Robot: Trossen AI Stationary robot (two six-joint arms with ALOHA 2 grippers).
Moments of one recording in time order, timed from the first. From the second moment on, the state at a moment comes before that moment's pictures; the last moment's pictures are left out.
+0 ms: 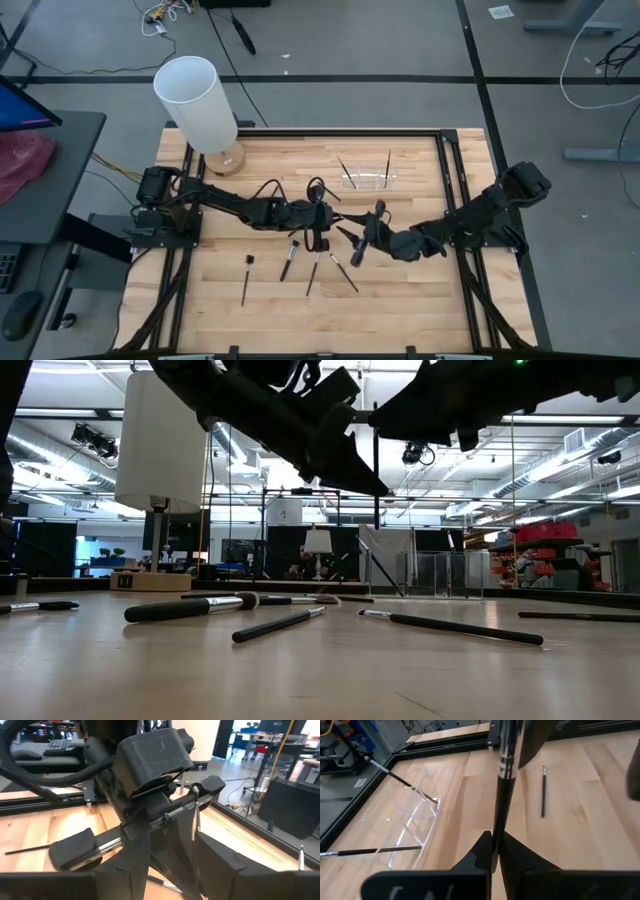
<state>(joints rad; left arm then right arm) -0.11 1.79 1.02 0.33 -0.31 0.07 0.41 1.54 0.67 0.67 0.86 0.09</state>
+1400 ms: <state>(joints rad) -0.11 1.79 1.02 0.34 -0.27 0.09 0.38 1.51 0.67 0.63 0.87 -0.01</state>
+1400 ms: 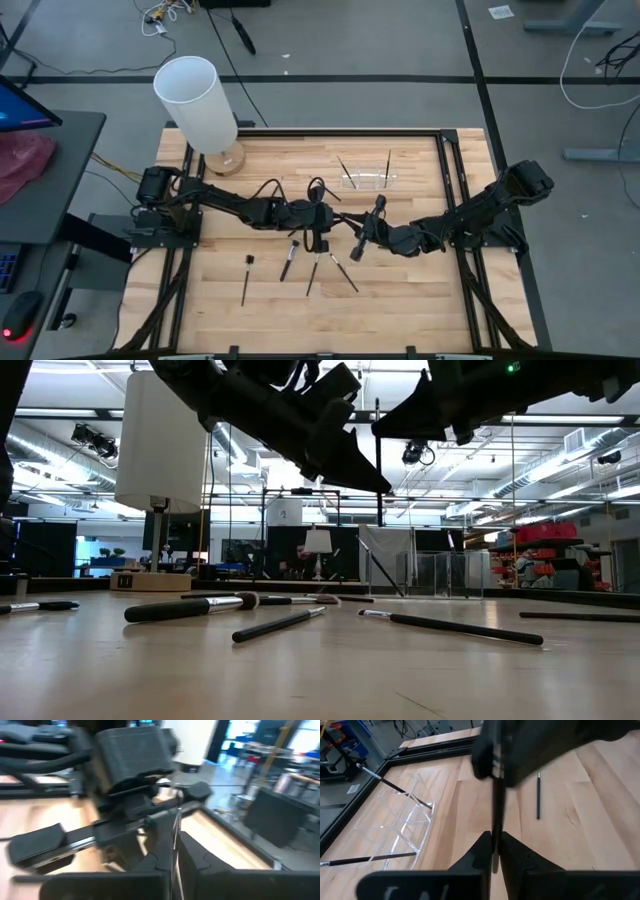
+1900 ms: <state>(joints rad) -0.11 1.79 1.02 0.30 -0.25 0.07 0.15 1.16 0.30 0.95 1.06 0.07</state>
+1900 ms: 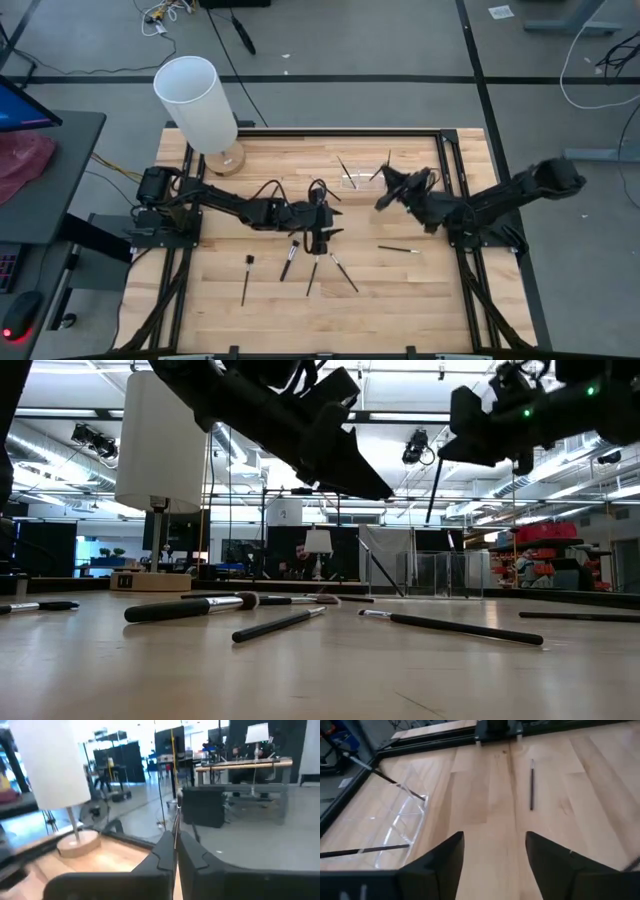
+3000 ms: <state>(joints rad) -0.12 1.79 1.02 0.33 -0.25 0.07 -0.19 1.49 0.37 0.79 0.63 0.46</state>
